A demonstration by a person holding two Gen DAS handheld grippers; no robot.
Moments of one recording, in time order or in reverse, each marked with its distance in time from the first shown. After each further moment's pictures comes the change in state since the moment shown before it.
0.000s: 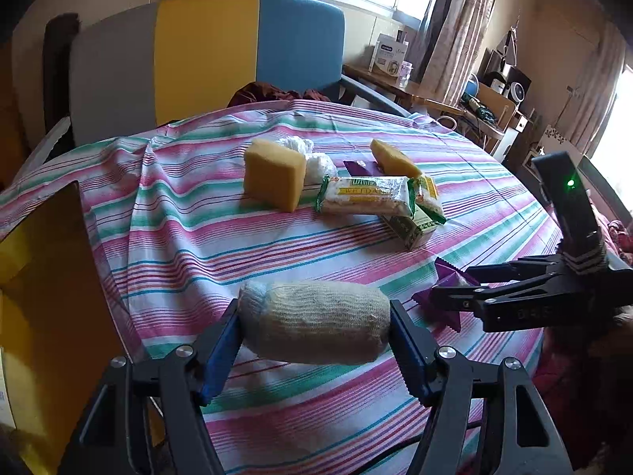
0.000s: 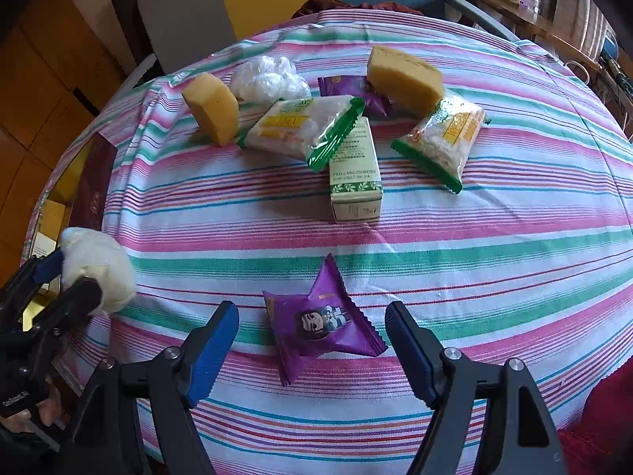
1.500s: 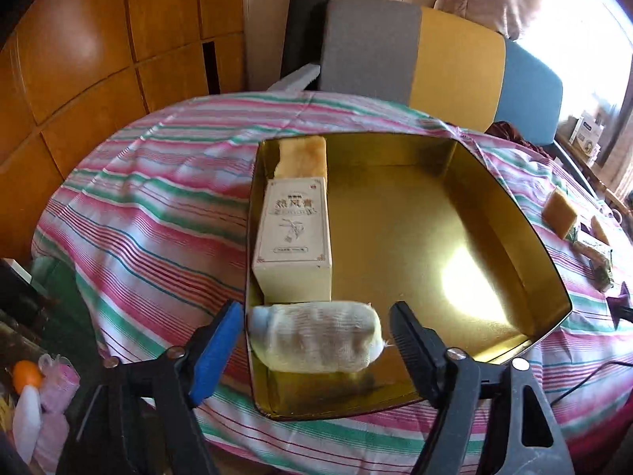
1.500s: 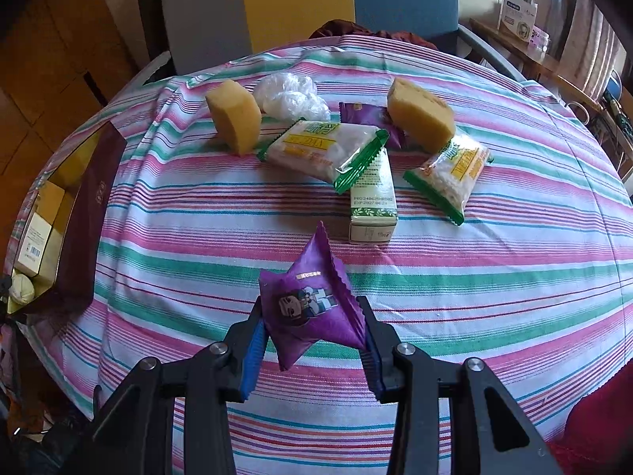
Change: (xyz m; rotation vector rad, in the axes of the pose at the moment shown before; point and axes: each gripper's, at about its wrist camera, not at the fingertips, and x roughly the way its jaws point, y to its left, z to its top) left arm -0.155 0.217 -0.128 -0.432 -0.038 0.565; right arm -0.021 0.018 -0.006 -0.111 -0.087 -0.060
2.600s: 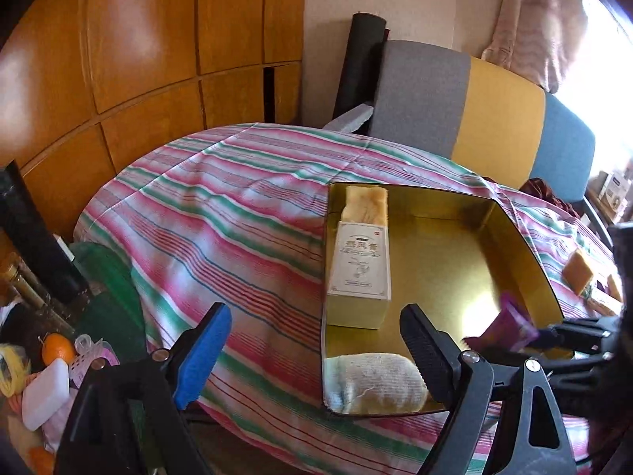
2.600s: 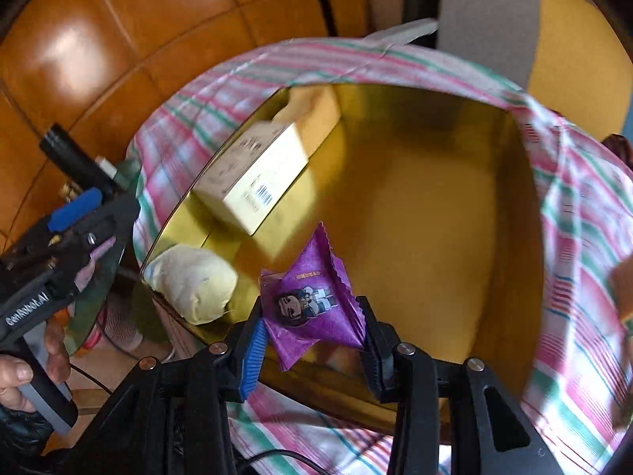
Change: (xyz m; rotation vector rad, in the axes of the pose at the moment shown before) left arm -0.040 0.037 0.003 -0.157 -0.120 0.113; right arm 0.038 0.347 0.006 -0.582 0.106 0.426
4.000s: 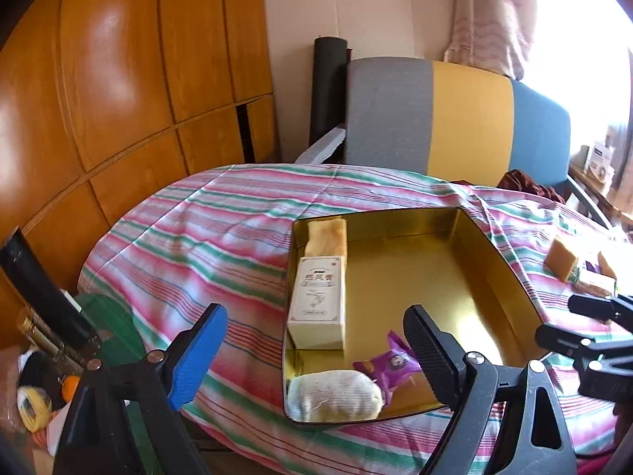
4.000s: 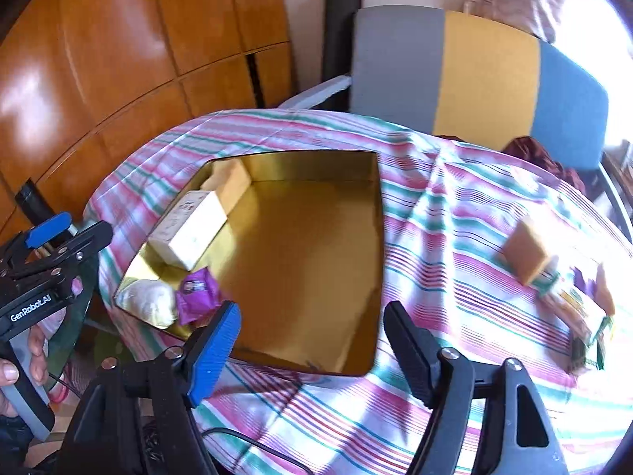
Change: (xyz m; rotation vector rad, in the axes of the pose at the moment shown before) left arm -0.035 -0.053 0.011 0.156 -0.101 -0.006; right arm -0.097 -0.042 -0.048 0.151 -0.265 -0.239
